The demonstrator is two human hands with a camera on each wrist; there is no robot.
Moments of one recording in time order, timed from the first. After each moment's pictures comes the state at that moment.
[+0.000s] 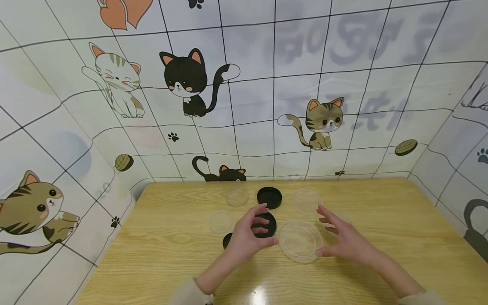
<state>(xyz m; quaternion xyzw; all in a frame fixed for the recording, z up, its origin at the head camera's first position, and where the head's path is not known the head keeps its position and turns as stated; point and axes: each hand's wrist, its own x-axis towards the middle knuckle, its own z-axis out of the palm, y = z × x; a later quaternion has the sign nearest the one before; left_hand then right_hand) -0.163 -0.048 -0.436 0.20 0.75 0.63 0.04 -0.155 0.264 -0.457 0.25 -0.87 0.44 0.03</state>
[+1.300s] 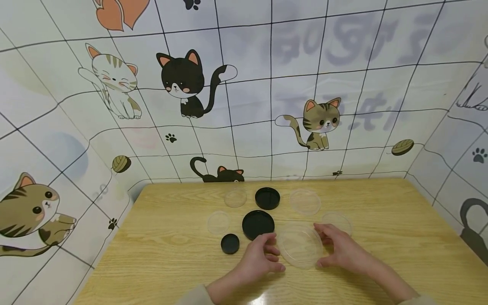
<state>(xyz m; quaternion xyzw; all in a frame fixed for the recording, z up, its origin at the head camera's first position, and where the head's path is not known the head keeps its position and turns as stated) -0.143 -0.026 -0.485 0.15 0.74 0.63 0.16 -0.148 0.265 -0.475 0.23 -0.90 0.38 -0.05</state>
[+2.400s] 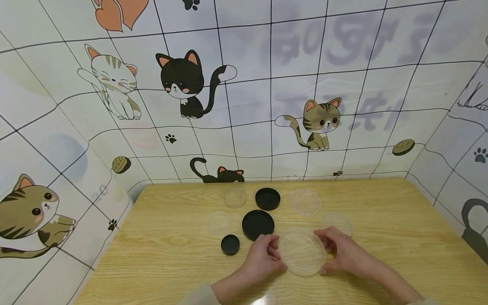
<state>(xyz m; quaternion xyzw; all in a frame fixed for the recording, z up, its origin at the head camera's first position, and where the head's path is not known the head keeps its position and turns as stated) -0.145 -0.016 -0.492 0.16 0.76 0.61 0.12 -0.147 0.274 -0.485 0.26 -0.87 0.41 -0.02</state>
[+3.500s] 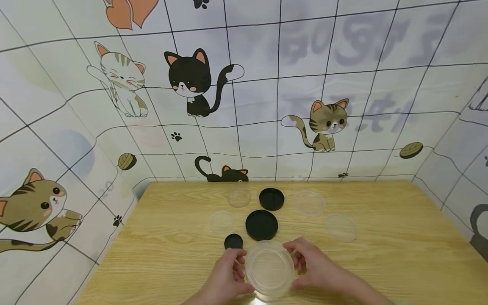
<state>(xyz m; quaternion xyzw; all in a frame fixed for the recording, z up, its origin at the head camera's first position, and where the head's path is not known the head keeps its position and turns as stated) -0.104 -0.112 -0.472 0.18 0.82 0.54 0.11 -0.134 0.189 -0.477 0.30 -0.82 0.48 -0.11</state>
